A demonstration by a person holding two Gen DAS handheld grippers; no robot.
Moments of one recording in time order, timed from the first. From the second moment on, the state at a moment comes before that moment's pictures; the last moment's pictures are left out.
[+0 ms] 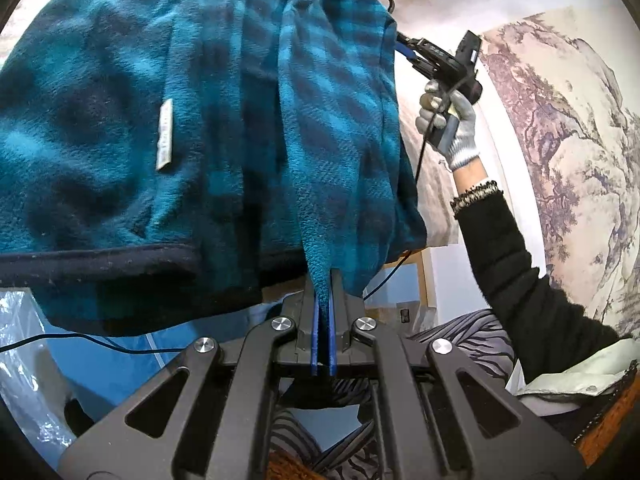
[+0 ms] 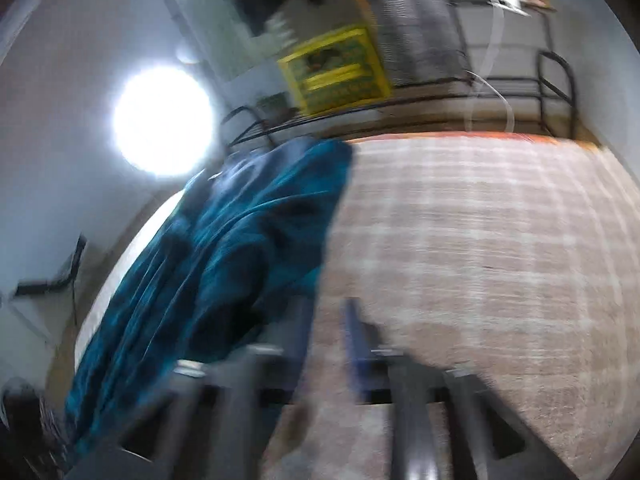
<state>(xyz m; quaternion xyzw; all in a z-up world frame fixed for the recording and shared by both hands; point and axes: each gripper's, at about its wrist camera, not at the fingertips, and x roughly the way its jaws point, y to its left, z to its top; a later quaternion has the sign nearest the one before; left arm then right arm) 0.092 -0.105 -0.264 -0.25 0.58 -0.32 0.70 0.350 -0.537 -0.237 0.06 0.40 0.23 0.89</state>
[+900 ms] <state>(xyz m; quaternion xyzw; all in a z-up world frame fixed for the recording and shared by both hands) 0.097 -0.108 -0.274 -0.25 0.60 -0.32 0.69 0.372 -0.539 -0.239 0.03 0.37 0.20 0.91</state>
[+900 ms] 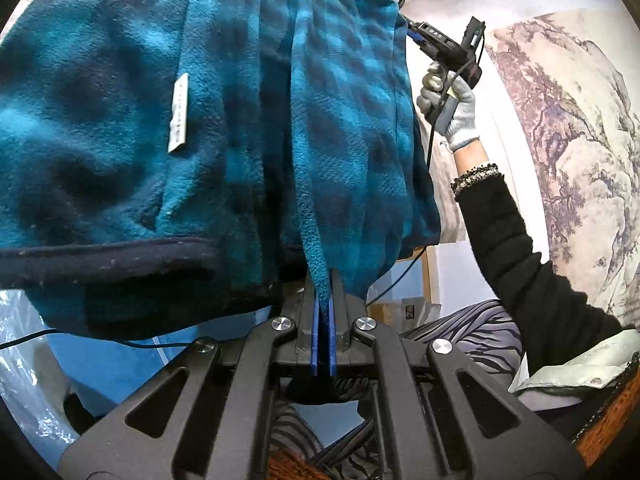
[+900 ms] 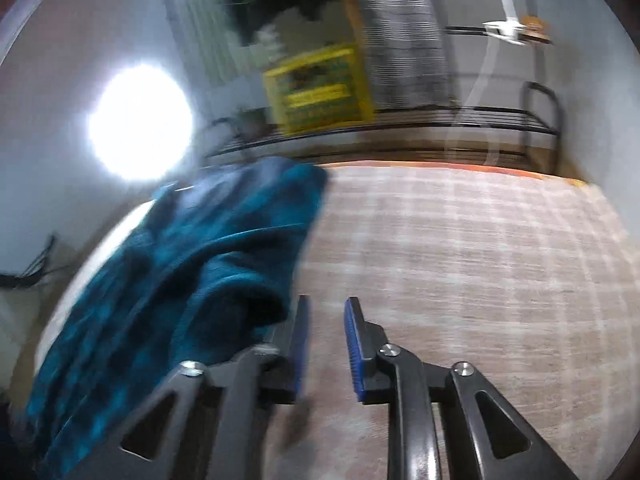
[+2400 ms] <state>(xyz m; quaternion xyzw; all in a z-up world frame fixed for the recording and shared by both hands) 0.093 -0.101 -0.246 -0.23 0.55 -0.38 0.71 0.164 -0.545 -0.112 0.15 0.39 0.24 0.88</state>
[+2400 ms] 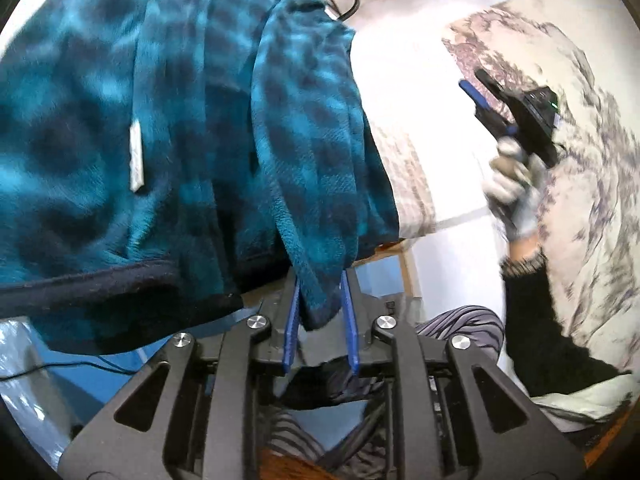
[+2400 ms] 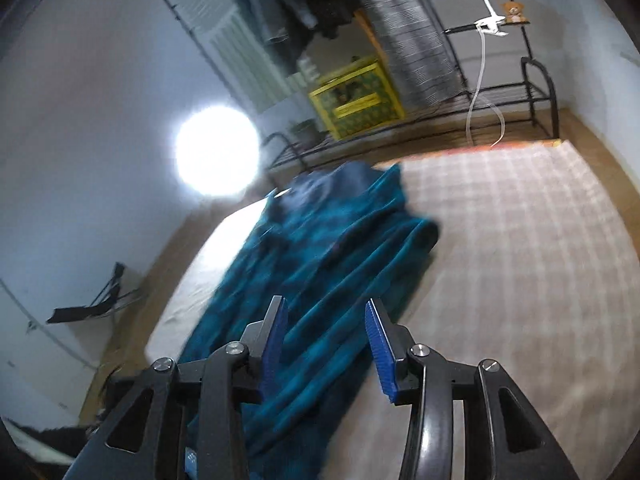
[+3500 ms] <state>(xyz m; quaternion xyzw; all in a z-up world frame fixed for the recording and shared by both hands) 0.081 -0.118 -0.216 -0.14 0.49 -0.34 0.79 0.154 -0.485 -0.202 0.15 0.47 0.15 0.86</state>
